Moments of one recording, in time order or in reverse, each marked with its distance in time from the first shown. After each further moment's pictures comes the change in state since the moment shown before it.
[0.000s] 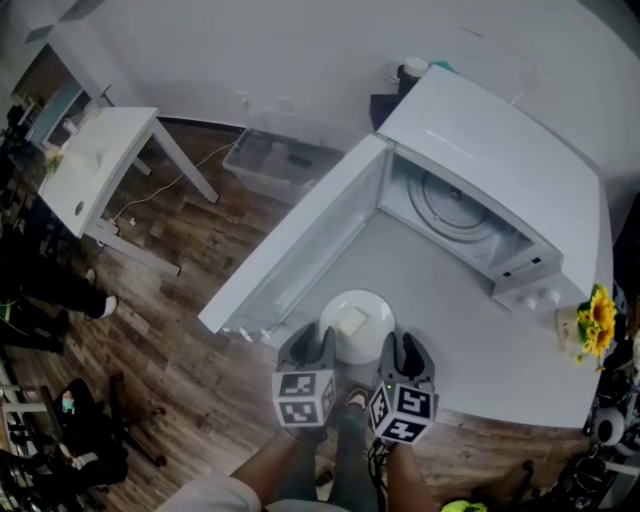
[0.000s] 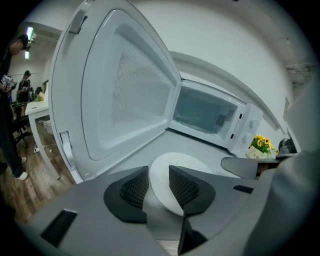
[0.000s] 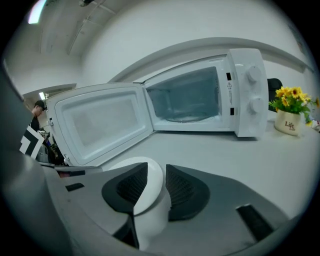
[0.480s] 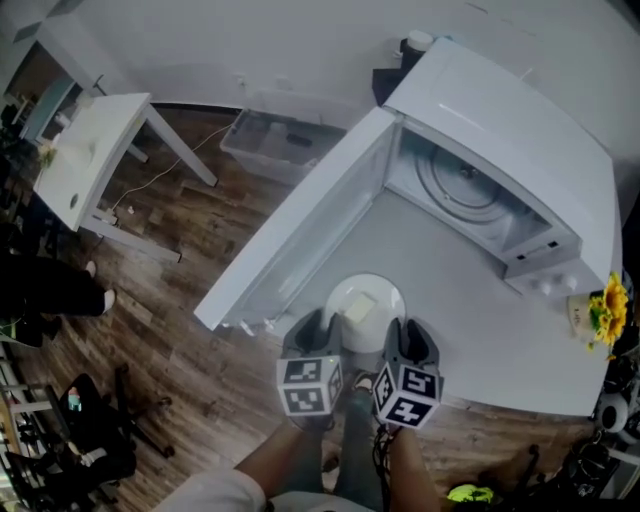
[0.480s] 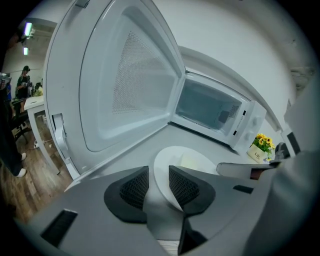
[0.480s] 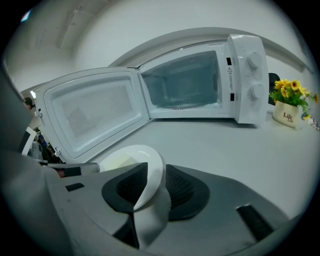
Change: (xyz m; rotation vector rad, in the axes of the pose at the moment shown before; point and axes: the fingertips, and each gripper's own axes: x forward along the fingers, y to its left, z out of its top) left arm 0.012 0.007 -0.016 -0.024 0.069 -0.005; right arm 0.020 -0.002 -0.026 0.031 0.108 -0.051
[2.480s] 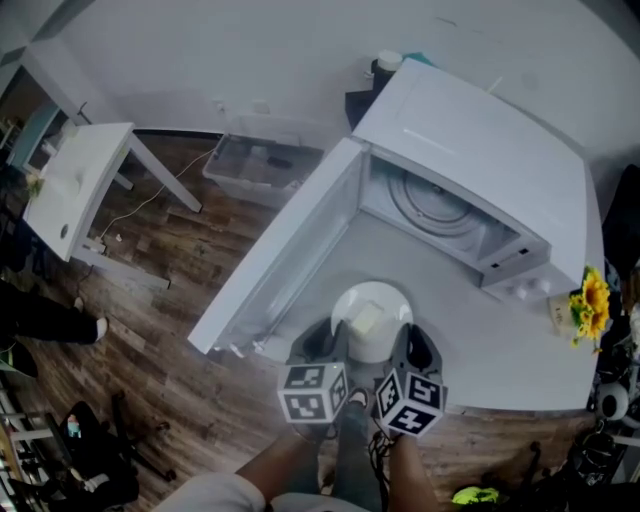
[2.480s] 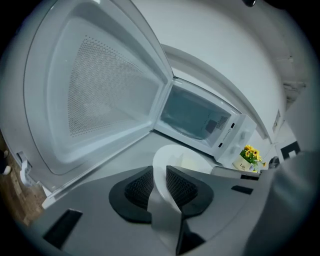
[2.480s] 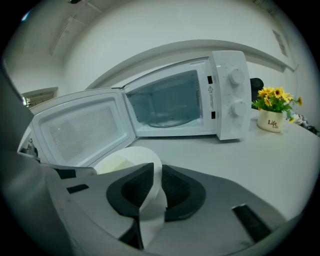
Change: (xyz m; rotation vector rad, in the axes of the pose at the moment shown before) left arm 0.004 -0.055 0.039 -0.027 0.005 -0.143; right arm -0.021 -0.035 0.045 0.088 -0.121 -0.099
